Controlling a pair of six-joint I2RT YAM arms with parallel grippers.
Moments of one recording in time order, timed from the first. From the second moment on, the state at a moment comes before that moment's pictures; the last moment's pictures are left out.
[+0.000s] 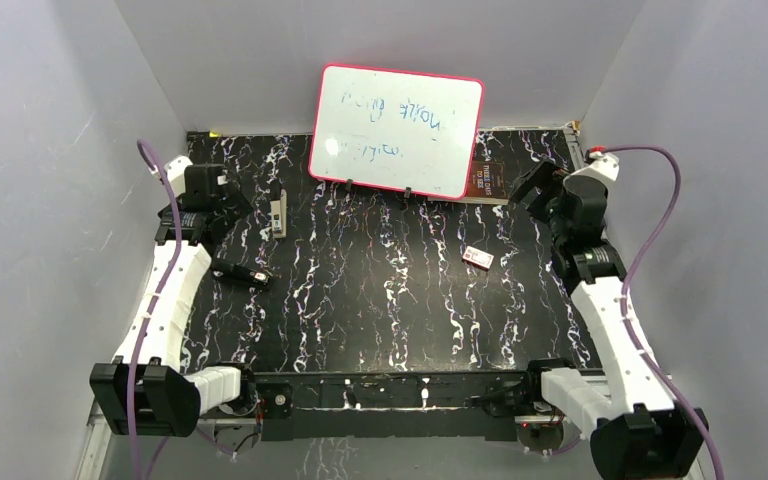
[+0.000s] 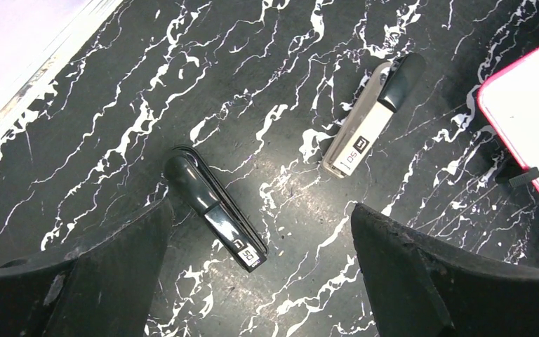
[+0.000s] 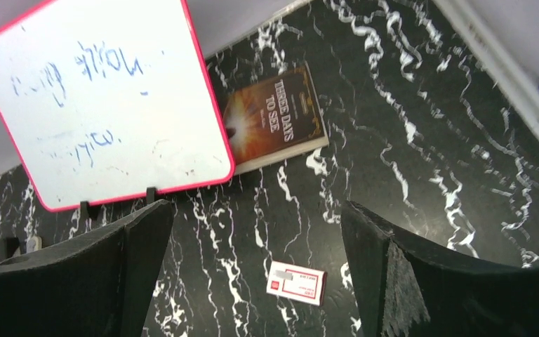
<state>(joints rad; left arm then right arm) -0.04 1.18 1.13 -0.73 -0.45 -0.58 0.12 0.93 0.89 -0.24 0.20 0.49</state>
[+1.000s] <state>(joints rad) -0.03 1.25 1.00 -0.95 -0.45 -0.91 0.12 1.07 0.85 -0.28 0.15 0.58</state>
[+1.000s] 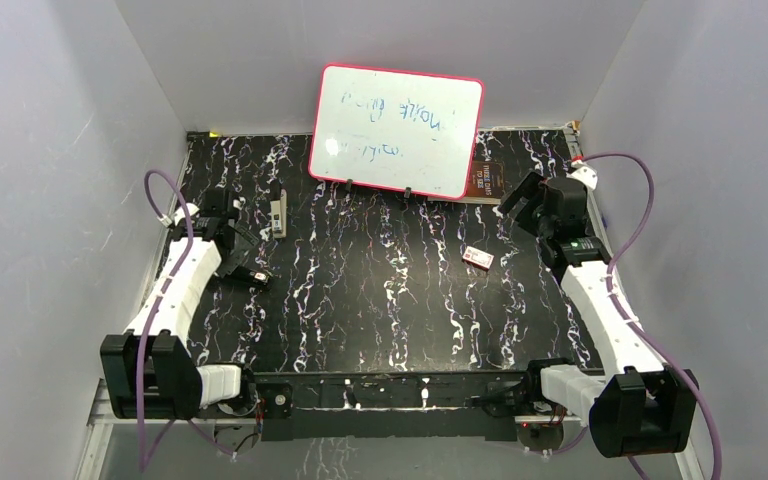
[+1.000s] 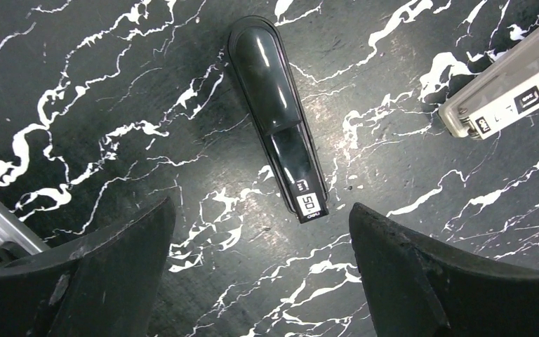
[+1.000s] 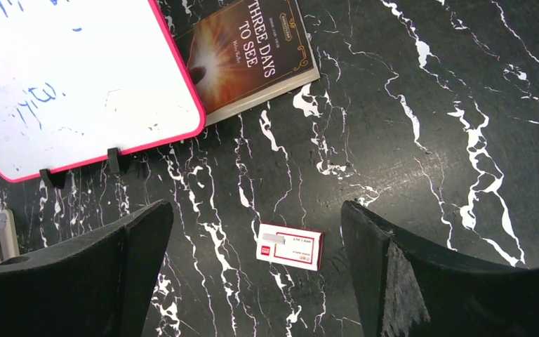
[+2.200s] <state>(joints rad) -0.01 1.48 0.90 -0.70 -0.42 -0.97 0.12 1.09 0.82 -0.27 0.07 0.57</state>
